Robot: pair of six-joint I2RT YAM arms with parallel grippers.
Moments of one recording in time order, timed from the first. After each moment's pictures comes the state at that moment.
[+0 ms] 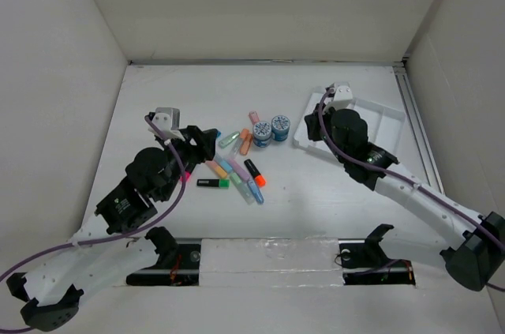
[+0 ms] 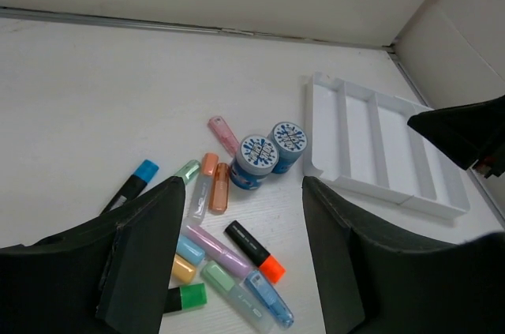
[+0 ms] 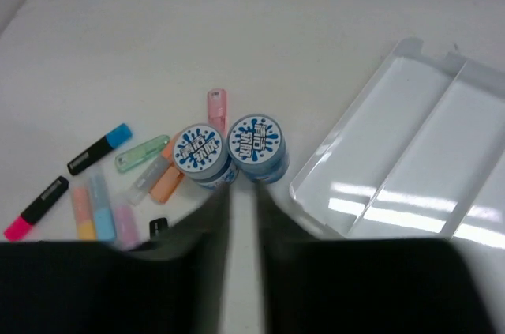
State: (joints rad) left arm -0.84 0.63 0.86 -0.32 -0.51 -0.36; right arm 0.67 1.09 0.89 -0.04 0.35 0.30
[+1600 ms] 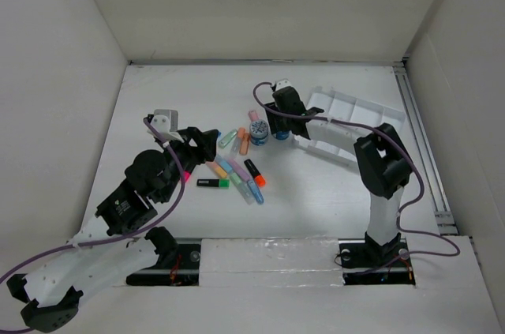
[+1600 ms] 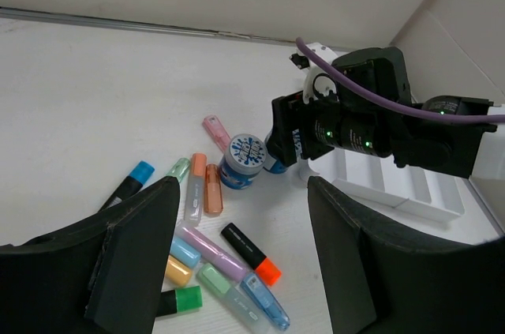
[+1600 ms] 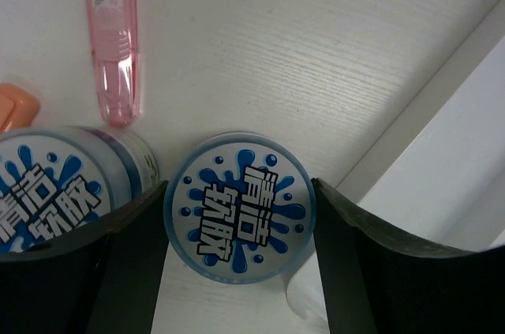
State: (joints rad) left arm -0.84 0.60 0.83 -0.29 -0.51 -0.37; right arm 0.61 1.94 1.37 -0.20 0.29 0.16
